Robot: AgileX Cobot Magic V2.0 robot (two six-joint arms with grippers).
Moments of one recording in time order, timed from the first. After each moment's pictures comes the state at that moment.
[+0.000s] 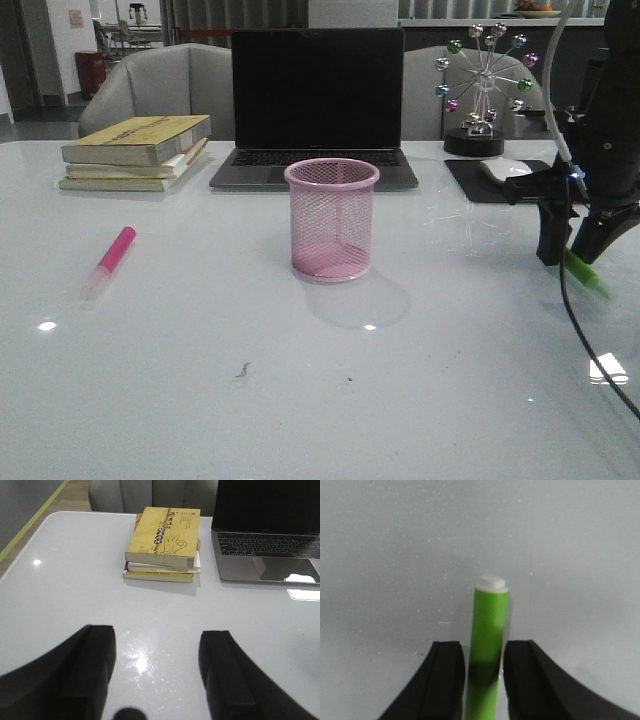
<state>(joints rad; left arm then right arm) -0.06 1.04 -0.75 0.06 0.15 -0.12 0.02 2.11 -1.52 0.09 0.79 -0.06</state>
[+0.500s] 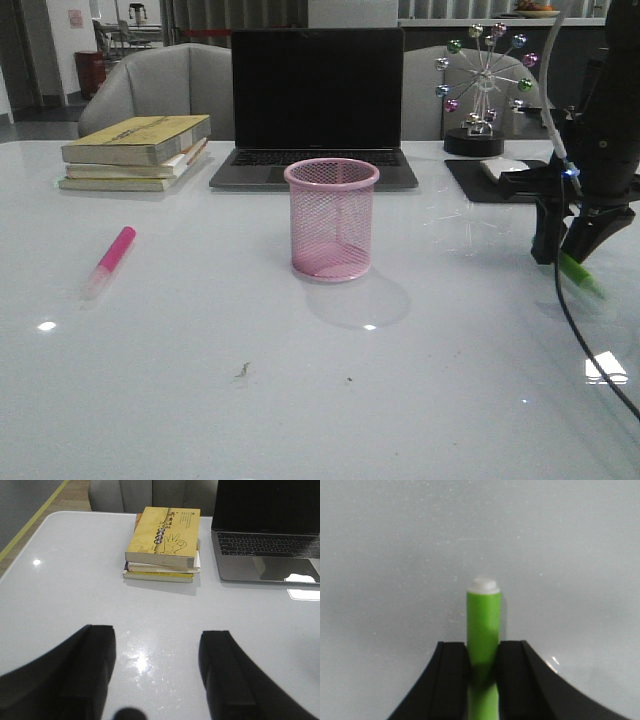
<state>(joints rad) -0.06 1.04 -0.75 0.06 0.15 -0.12 0.02 2.11 -1.53 0.15 0.79 -0.06</state>
